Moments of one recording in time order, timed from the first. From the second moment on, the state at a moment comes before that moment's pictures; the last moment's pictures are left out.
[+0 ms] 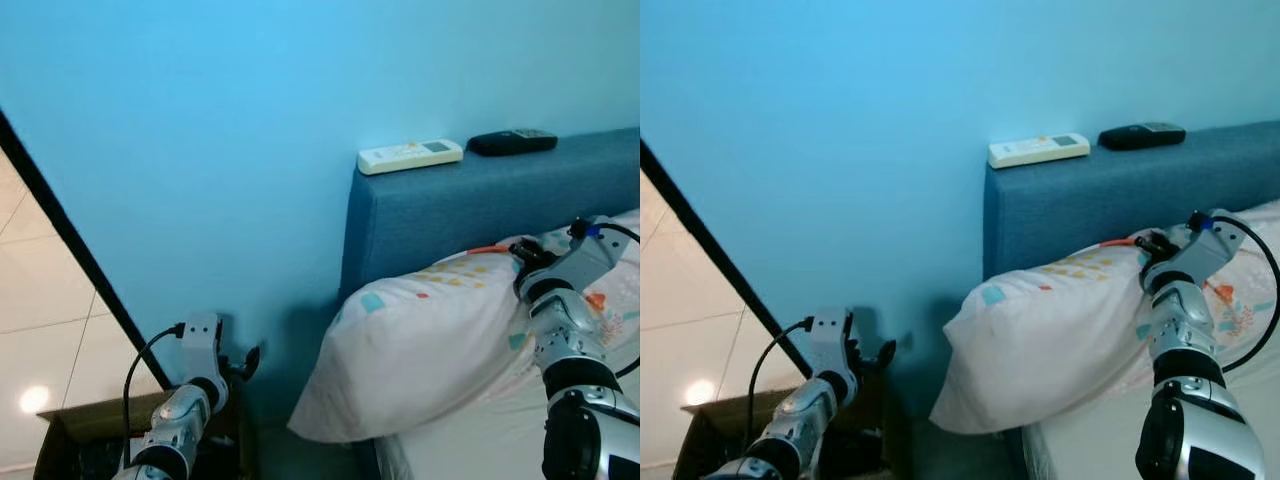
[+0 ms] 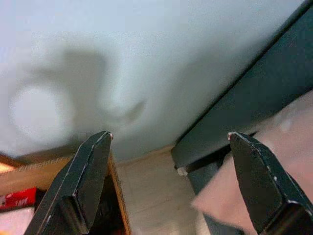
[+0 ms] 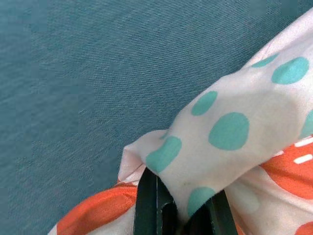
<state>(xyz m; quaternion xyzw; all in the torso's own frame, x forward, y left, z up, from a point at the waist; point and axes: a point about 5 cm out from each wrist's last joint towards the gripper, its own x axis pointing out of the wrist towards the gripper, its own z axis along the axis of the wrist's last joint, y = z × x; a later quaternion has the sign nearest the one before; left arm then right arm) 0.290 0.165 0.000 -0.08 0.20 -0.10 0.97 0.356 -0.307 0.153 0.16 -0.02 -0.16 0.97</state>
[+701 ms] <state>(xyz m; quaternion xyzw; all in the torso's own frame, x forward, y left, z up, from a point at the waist) 0.280 0.176 -0.004 -0.08 0.19 -0.09 0.97 0.349 -0.327 0.144 0.12 0.04 -0.20 0.97</state>
